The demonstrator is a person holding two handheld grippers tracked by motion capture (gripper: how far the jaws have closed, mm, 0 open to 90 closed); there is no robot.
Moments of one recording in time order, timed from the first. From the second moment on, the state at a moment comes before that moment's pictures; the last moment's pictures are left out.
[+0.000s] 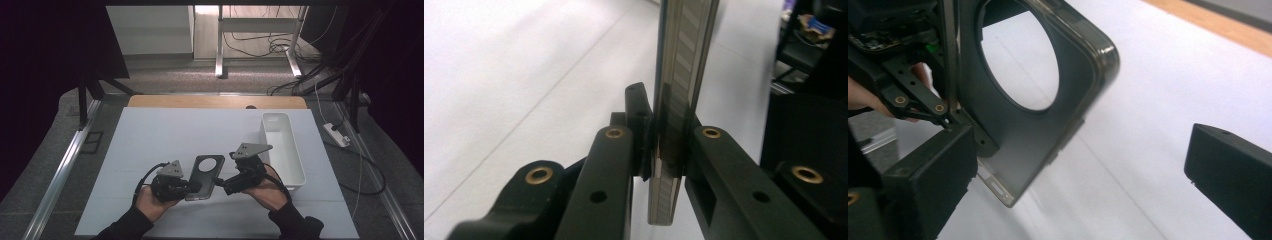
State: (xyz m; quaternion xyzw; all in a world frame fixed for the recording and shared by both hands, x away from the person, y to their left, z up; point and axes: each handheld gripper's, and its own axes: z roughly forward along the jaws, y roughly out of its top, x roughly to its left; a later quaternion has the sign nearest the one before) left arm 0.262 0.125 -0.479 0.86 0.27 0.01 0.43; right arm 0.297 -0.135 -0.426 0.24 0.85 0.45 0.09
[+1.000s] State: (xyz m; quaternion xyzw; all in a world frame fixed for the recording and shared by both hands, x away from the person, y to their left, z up) left arm 0.262 0.119 -0.482 0.87 0.28 0.01 0.42; right arm 0.299 -0.143 -0.412 0.25 0.86 0.43 0.11
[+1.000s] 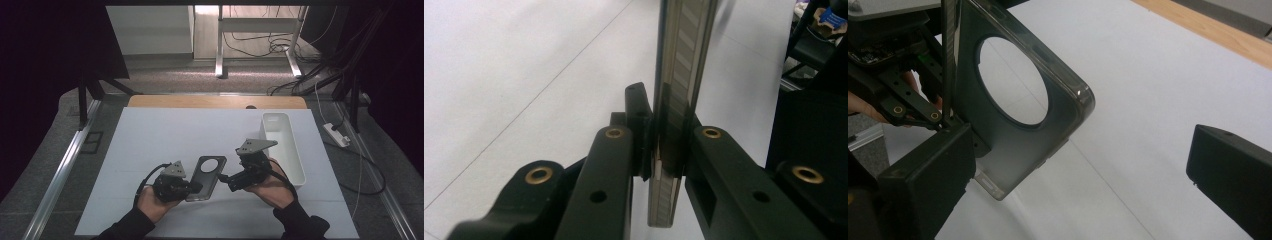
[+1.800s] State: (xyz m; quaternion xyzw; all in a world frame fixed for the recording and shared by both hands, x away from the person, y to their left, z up) left arm 0.264 0.120 -0.482 0.87 0.26 -0.02 0.43; right arm 0.290 -0.149 -0.397 0.24 0.85 0.46 0.12
